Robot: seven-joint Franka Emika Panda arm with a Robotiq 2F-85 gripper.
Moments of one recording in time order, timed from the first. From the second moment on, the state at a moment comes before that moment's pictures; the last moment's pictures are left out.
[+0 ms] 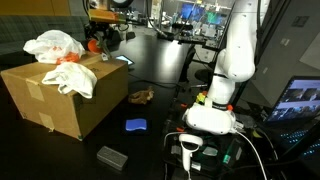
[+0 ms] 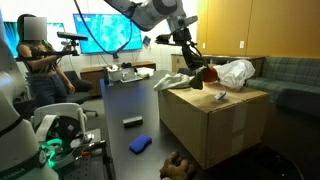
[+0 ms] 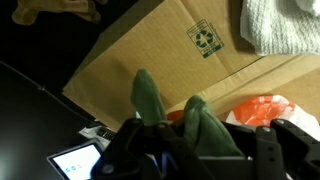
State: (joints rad) arm 0.11 0.13 0.08 -1.88 -0.32 2.22 1.00
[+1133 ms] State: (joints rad) arm 0.13 0.31 0.05 -1.77 -0.28 1.99 0.85
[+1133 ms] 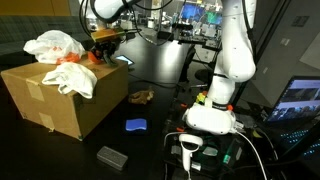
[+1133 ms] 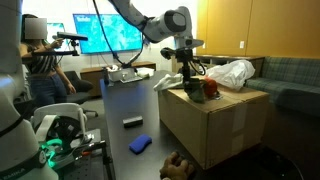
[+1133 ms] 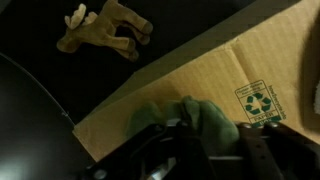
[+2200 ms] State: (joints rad) arm 0.18 0.16 0.10 -1.84 -0.25 1.87 0.66
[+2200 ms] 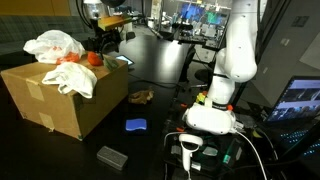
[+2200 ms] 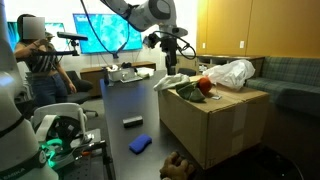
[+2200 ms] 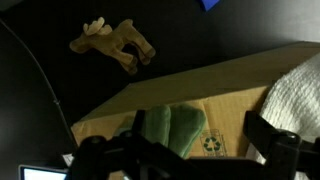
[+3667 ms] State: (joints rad) arm 0.18 0.06 0.15 -2.52 0.25 2.46 0.22
